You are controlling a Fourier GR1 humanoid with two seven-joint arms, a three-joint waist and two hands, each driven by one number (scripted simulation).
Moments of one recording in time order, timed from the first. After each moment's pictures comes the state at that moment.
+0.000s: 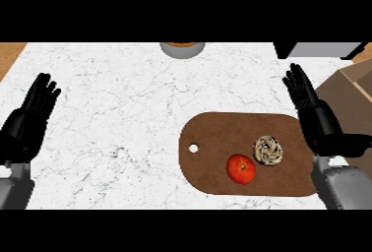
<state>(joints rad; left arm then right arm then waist) -0.15 0.46 0.00 -1.48 0.30 0.11 -0.05 -0.24 -0.28 0.10 -1.53 -0.14 -0.06 -0.12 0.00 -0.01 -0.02</state>
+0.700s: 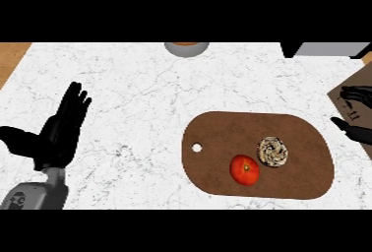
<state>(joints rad) -0.13 0.29 -0.08 -1.56 0.29 0.23 0.08 -0.28 -0.59 -0.16 -1.05 -0.14 0.19 -0.40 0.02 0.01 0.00</state>
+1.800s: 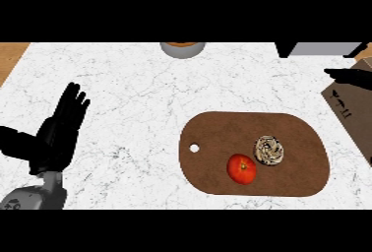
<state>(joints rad) -0.11 0.27 -0.07 -1.65 0.26 0.25 0.18 -0.43 -0.85 0.02 -1.34 -0.08 0.76 -0.05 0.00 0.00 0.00</state>
